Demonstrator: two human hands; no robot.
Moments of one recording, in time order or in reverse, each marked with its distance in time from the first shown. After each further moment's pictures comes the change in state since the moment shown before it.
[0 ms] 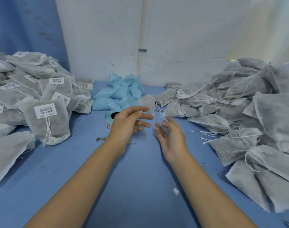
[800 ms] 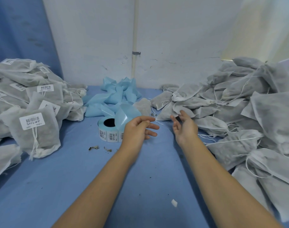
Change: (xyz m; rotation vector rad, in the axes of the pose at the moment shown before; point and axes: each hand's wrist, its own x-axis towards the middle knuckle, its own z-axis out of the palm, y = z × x) left_hand 0.017 -0.020 0.036 0.066 0.043 -0.083; right_hand 0.064 -0.043 -0.010 -0.005 0.208 -0.109
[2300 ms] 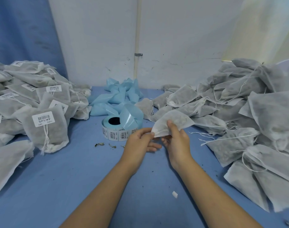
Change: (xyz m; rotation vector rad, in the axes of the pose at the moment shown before) left_hand -0.026 -0.023 -0.007 -0.089 -0.090 -0.041; right_hand -0.070 0.027 -0.018 -0.222 -0.192 -0.068
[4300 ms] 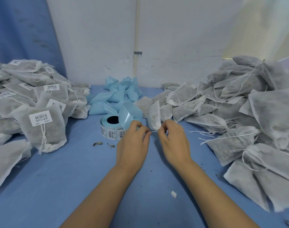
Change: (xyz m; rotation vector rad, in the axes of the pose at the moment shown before) left_hand -0.003 -0.007 -0.010 1.092 0.267 0.510; right_hand 0.001 0.000 -0.011 -1.217 -0.073 -0.629
